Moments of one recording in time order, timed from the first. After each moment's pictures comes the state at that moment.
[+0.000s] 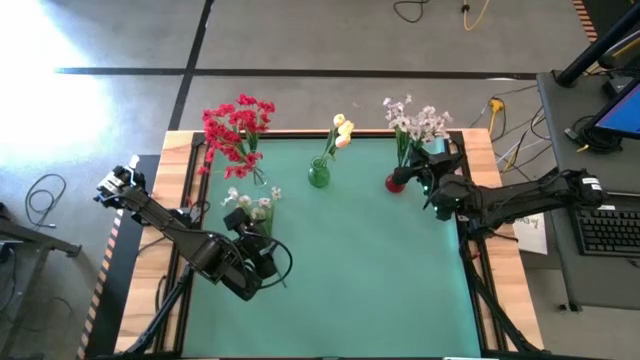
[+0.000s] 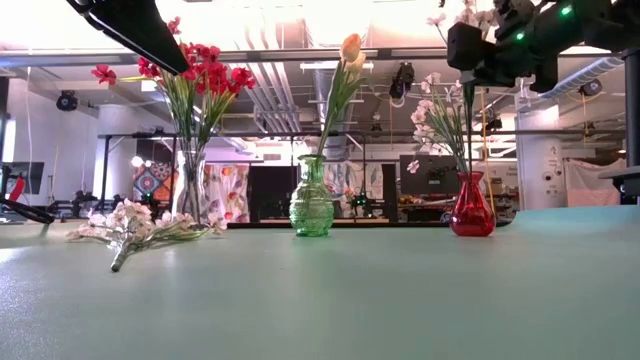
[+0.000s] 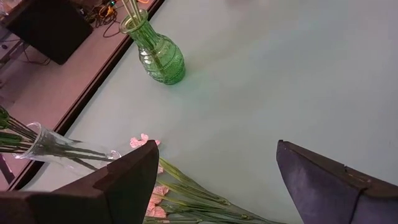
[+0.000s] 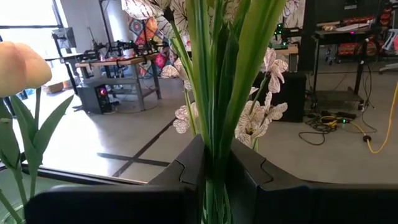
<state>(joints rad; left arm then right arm) -0.61 1.47 1.17 -1.09 -0.88 -0.95 -0.02 0.93 0.42 0.53 1.21 0.11</state>
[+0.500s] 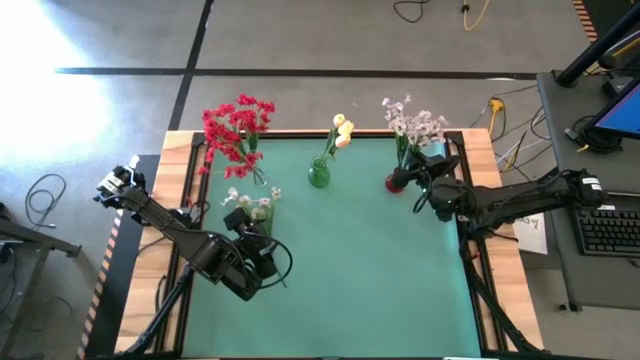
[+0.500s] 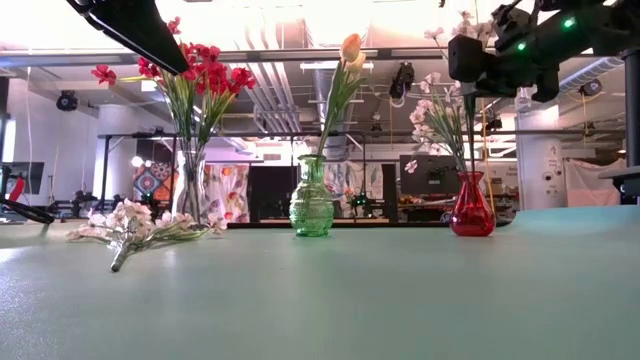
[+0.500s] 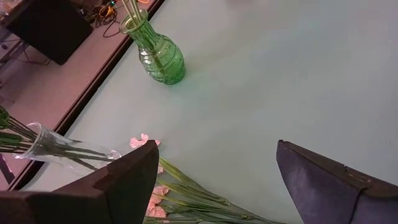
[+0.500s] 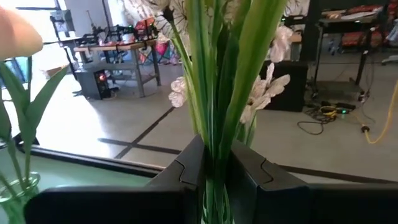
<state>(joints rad) -0.61 1.47 1.17 -1.09 -0.88 -0.95 -0.02 0.93 0.42 0.36 1.19 0.24</state>
